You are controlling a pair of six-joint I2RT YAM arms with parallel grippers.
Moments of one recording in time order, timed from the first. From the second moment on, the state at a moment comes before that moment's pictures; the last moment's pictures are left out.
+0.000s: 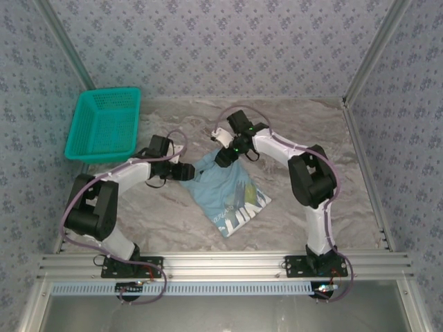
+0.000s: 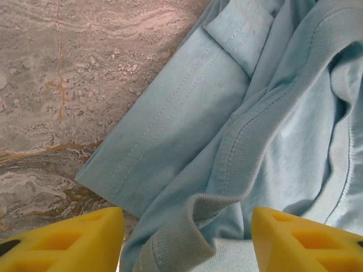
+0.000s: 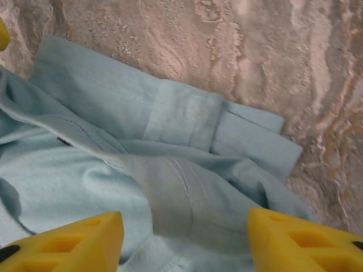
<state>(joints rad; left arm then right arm) -0.32 1.61 0.90 -0.34 0.37 -0.18 0.55 2.08 1.61 -0.60 -0.34 -0.39</state>
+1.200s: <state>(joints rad) -0.32 1.63 0.98 -0.27 0.46 -0.24 0.49 2.15 1.77 -0.66 -0.26 -0.34</state>
